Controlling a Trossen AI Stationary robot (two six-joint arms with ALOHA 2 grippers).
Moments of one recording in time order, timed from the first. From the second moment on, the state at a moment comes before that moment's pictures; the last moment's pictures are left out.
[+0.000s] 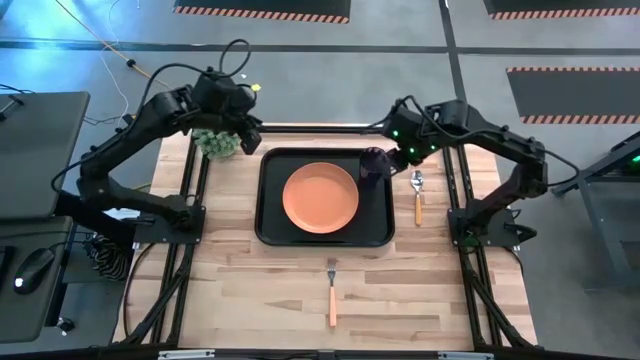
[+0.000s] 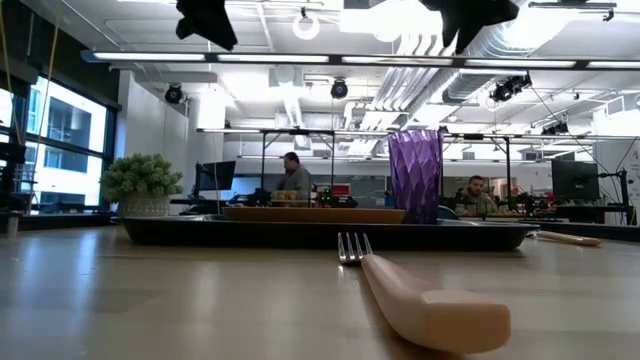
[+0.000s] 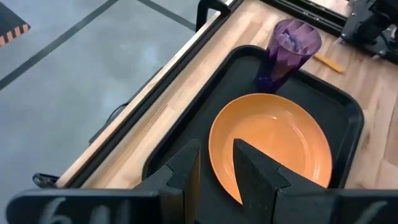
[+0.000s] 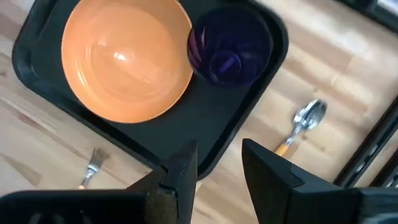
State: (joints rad) left arm 0.59 1.24 1.51 -1.02 0.03 -0.04; right arm -0.25 1.50 1.81 -1.57 0.10 0.77
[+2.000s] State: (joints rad) left arm 0.59 1.23 1.51 -1.04 0.03 -0.06; right arm -0.06 1.14 0.65 -1.04 0.12 1.47
